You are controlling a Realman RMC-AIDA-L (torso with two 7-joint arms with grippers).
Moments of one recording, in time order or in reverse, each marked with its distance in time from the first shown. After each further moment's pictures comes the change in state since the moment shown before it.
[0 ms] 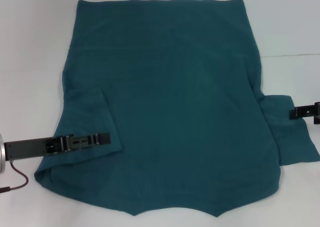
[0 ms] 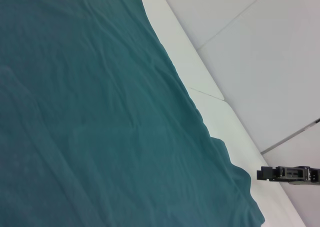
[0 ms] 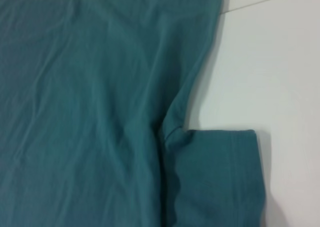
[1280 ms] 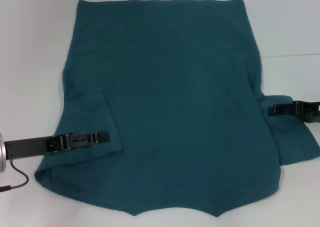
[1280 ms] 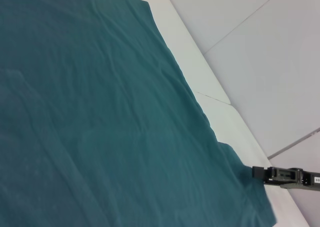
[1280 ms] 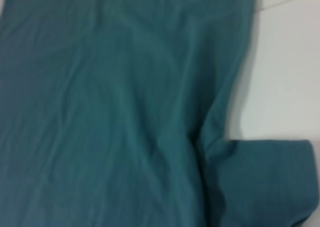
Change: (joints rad) left arm -0.002 0.001 -0.001 -0.009 0.000 -0.023 0.000; right arm 0.032 0.026 -0.001 0.125 0.090 0.116 -0.054
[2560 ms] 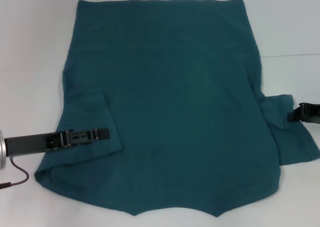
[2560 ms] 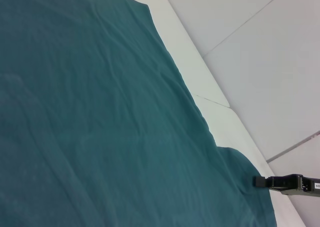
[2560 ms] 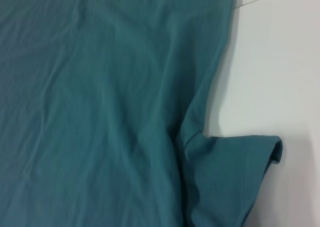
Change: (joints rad) left arm -0.008 0.003 0.000 0.000 -0.005 -0.002 -0.014; right arm -0.005 -0.014 -0.008 -0.006 -0.034 -0.005 0.042
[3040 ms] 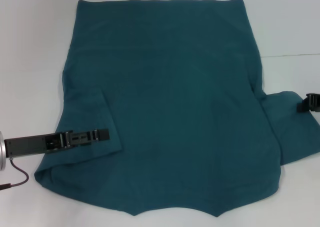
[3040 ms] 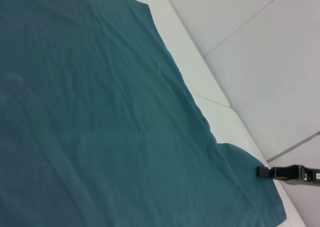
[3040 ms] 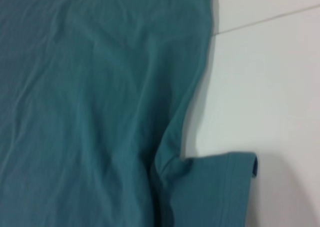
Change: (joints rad) left arm 0.003 -0.001 0.000 0.000 0.000 0.000 0.000; right arm 0.029 -0.006 -0.001 -0.045 -0.089 0.028 0.038
